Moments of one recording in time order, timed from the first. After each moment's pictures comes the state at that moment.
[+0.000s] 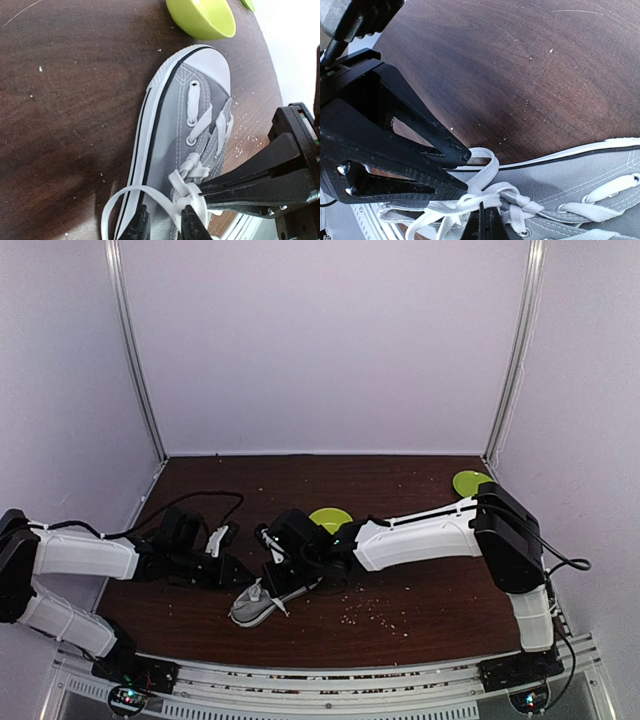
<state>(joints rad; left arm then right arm) -0.58 1.31 0.48 0.03 0.50 -0.53 1.15 2.15 1.56 -0.19 -0.09 0.58</state>
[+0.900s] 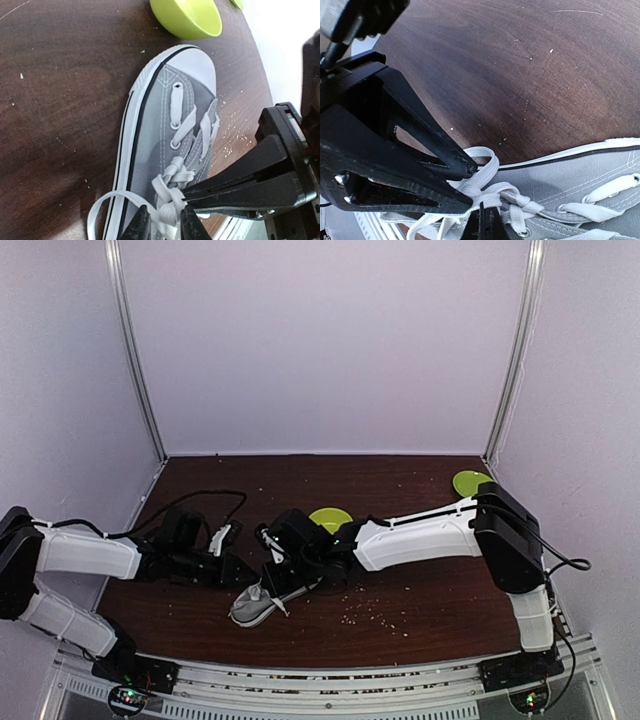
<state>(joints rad) -0.58 1.33 0.48 0.08 0.55 -0.55 1.15 2.15 1.56 -0.19 -0.09 0.58</state>
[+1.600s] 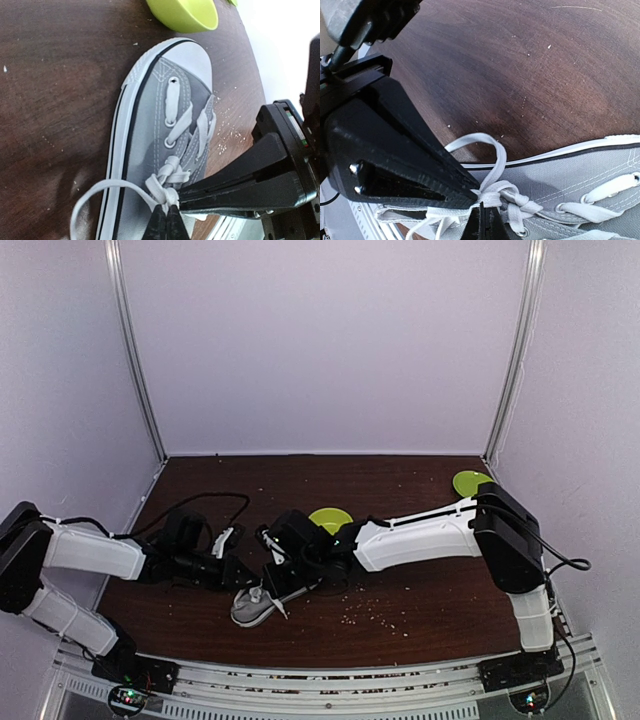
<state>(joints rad) -0.58 1.38 0.47 0.15 0.61 -0.57 1.15 2.15 1.55 -0.19 -0.09 0.58</state>
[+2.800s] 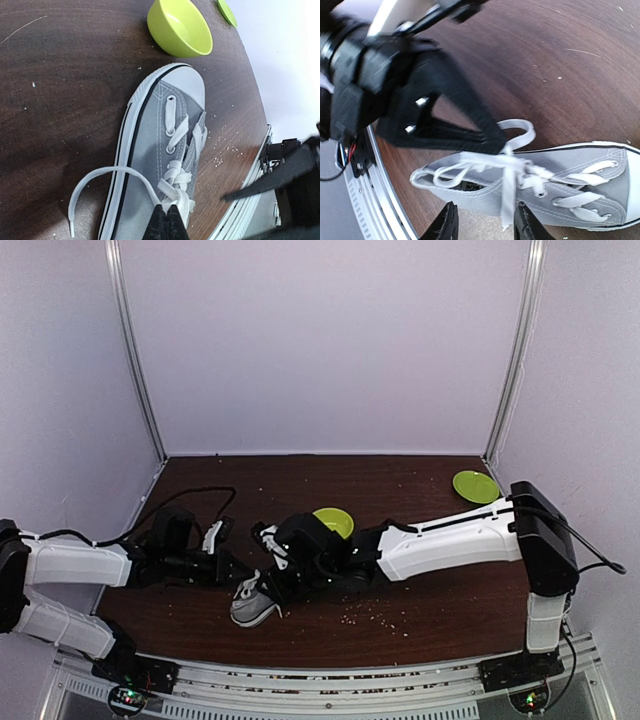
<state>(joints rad) -0.58 1.24 0.43 0.13 0.52 -0.62 1.22 1.98 1.42 -0.12 0.01 0.46</state>
